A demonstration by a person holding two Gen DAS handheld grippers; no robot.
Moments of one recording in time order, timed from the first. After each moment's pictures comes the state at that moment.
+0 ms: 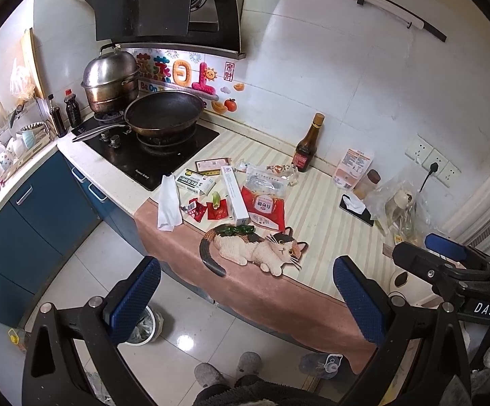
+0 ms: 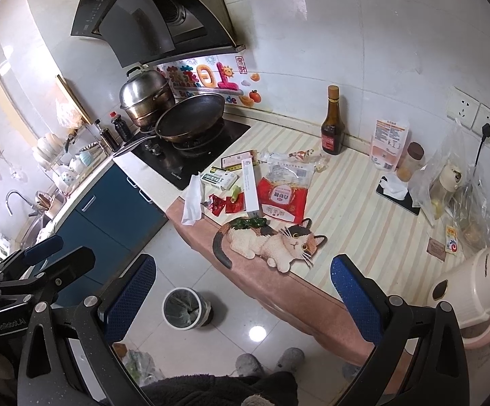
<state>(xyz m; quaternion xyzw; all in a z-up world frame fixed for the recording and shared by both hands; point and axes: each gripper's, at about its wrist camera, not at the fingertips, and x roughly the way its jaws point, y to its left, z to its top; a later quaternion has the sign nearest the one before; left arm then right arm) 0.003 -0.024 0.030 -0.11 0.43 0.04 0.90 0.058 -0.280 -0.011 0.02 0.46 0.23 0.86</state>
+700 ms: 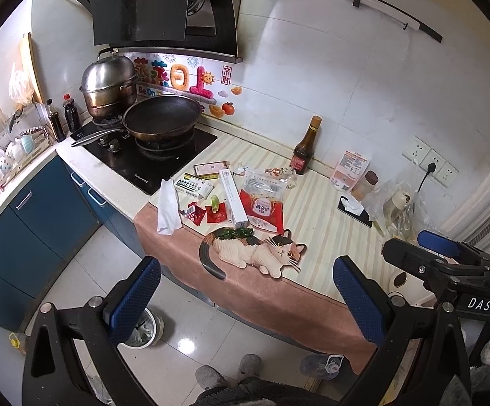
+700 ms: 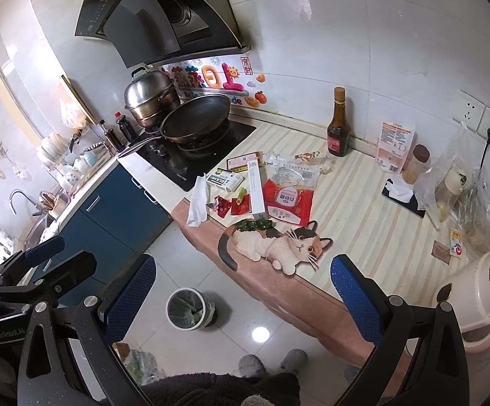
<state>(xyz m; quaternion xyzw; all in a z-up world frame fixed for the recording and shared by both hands) 0.002 -0.023 0.034 -0.10 0.42 0.03 0.90 0.059 -0.279 -0.024 0.02 0.46 0.24 0.86</state>
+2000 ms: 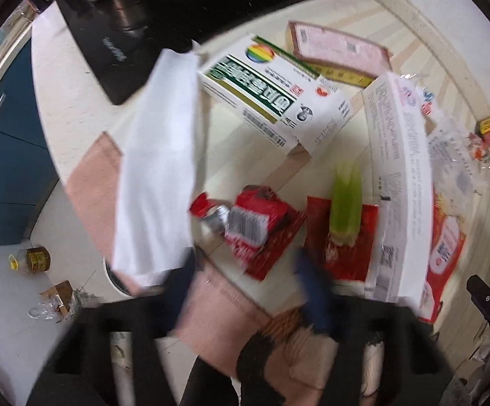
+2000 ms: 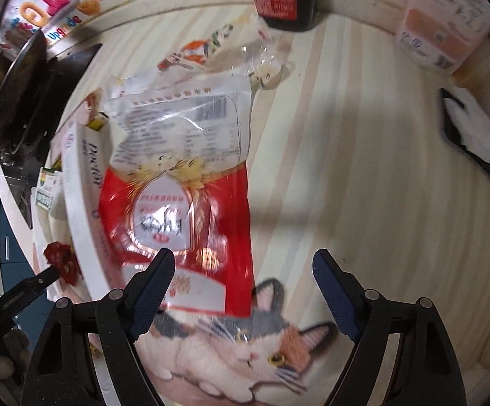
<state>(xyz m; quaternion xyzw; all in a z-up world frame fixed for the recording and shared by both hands) 0.309 0.107 -0.330 -0.18 0.67 0.17 0.70 0.400 -0.211 -0.392 0.06 0.67 0.08 0.74</state>
